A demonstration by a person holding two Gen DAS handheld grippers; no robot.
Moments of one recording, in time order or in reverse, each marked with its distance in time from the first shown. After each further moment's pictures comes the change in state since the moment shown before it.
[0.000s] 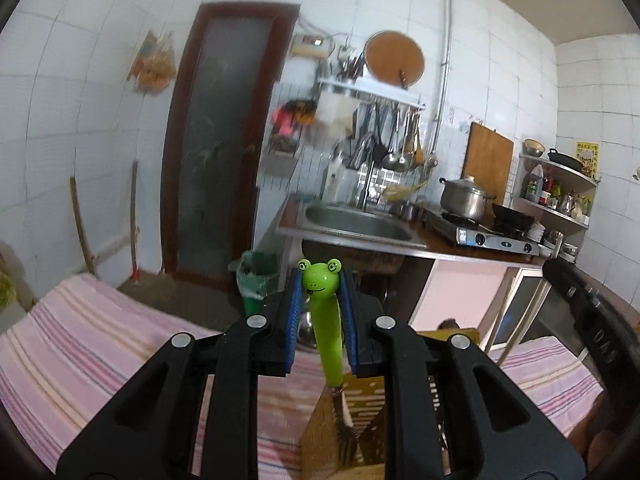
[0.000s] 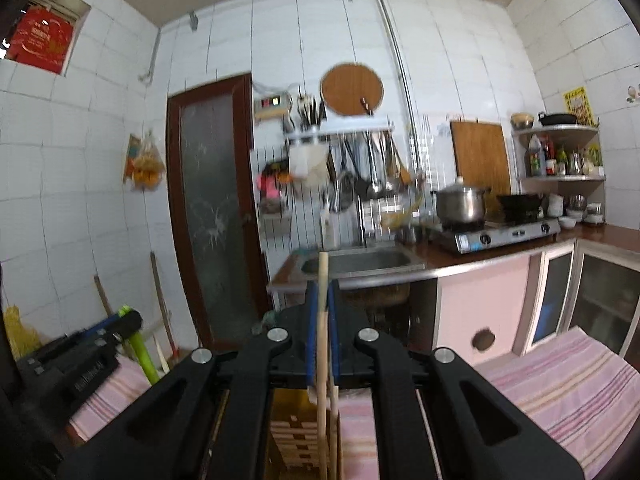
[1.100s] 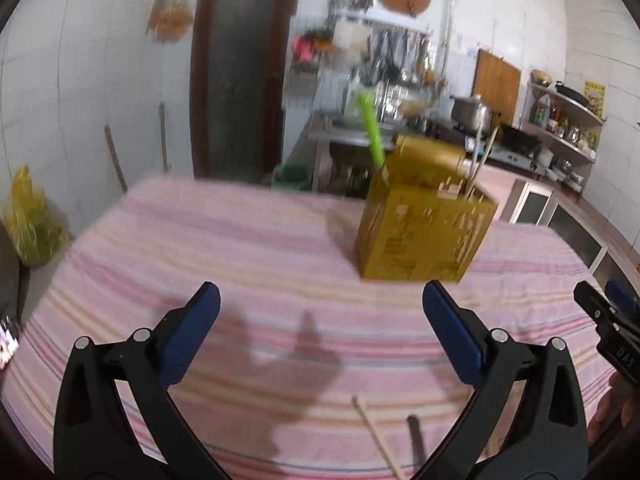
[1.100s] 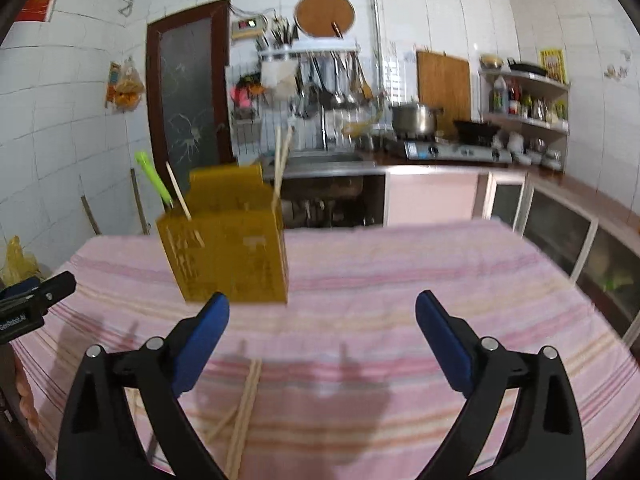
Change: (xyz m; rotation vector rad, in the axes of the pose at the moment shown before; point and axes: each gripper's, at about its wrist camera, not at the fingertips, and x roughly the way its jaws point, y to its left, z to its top) left arm -0.148 0.049 -0.105 0.048 0.290 0.080; right arm -0.168 -0.034 -0.094 -0.013 0.321 -0.130
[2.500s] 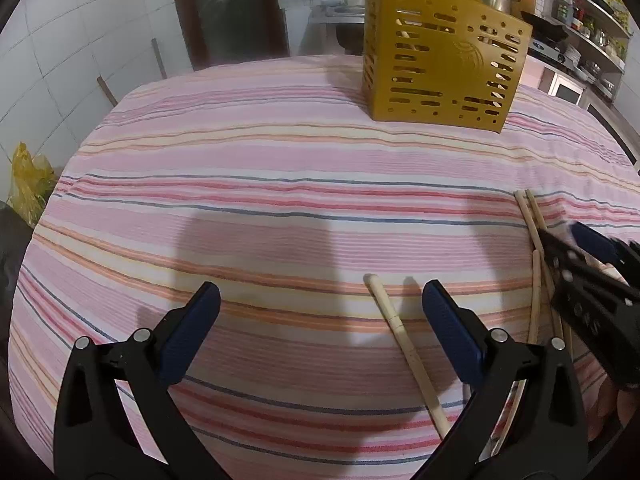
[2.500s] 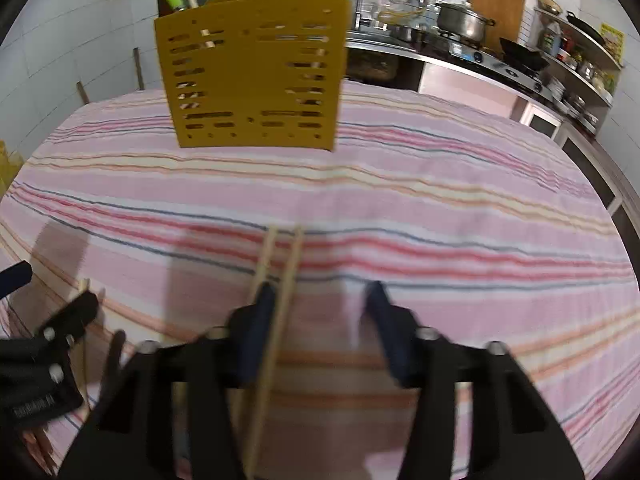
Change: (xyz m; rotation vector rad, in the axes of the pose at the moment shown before) left arm 0.058 -0.030 -0.073 0.130 0.357 0.127; right arm 0.079 0.057 -0.066 -0.151 0.418 0.006
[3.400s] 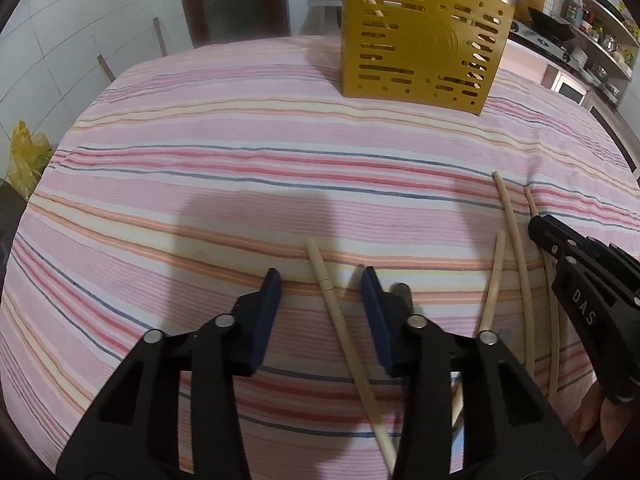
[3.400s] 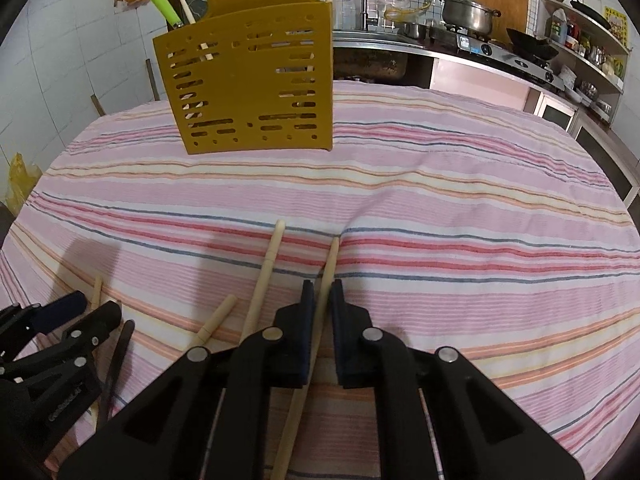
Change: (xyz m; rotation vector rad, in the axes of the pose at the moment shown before) left arm -0.006 -0.031 -0.009 -0.052 0.070 -0.011; right arm -0.006 -0.025 -0.007 0.035 -0.008 0.093
